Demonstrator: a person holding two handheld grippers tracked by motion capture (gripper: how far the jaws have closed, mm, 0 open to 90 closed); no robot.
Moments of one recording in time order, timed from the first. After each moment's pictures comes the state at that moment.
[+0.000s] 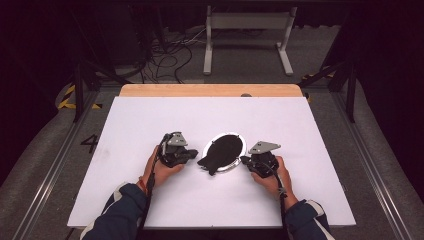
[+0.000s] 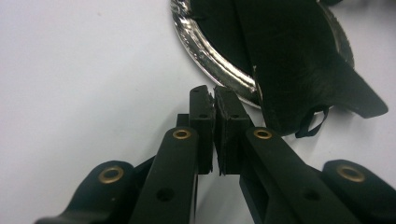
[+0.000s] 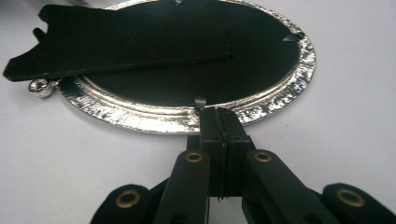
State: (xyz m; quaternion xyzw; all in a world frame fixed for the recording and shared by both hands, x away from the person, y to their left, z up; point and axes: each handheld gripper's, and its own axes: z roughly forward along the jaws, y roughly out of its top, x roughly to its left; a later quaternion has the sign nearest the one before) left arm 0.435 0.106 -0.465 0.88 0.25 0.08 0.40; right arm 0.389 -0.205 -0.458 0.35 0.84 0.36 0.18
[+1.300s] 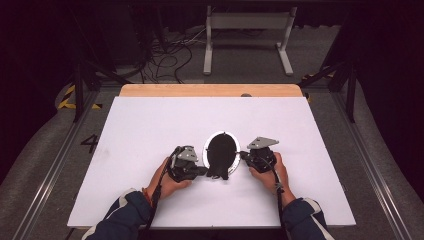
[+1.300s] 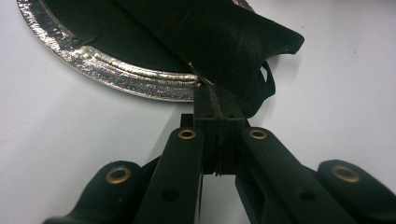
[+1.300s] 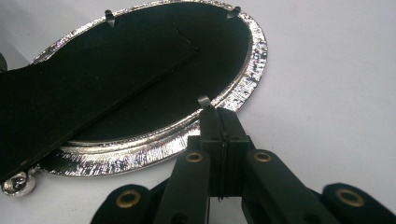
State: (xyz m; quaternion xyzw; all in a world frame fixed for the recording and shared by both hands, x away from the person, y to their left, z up) left arm 0.396 0.081 -0.463 0.90 0.20 0.02 0.39; right arm 0.404 -0.203 -0.459 0.37 0.83 0.36 0.19
